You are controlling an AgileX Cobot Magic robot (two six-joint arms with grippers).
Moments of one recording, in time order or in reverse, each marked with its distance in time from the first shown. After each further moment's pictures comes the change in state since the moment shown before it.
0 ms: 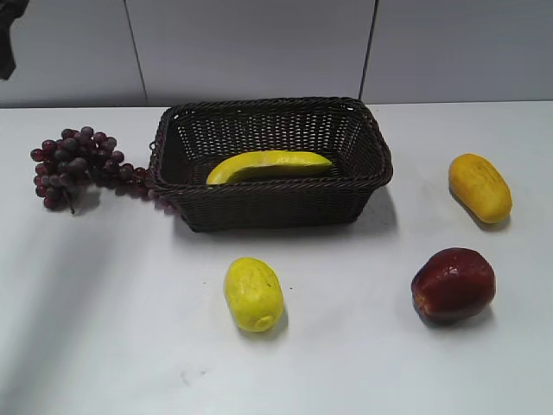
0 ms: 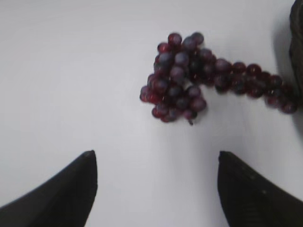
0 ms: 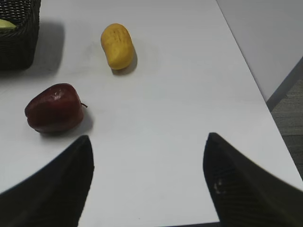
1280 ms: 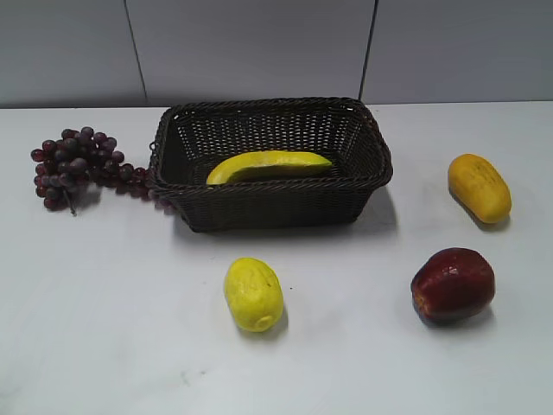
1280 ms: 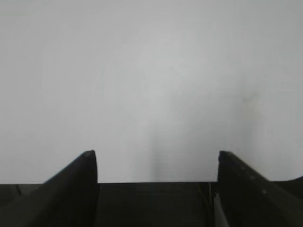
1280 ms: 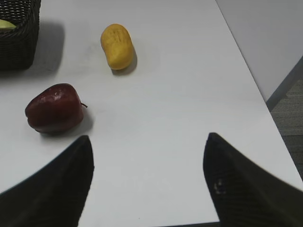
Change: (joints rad) left arm 0.088 -1.074 1.099 0.013 -0.151 -0.034; right arm 0.000 0.000 0.000 0.000 0.000 0.000
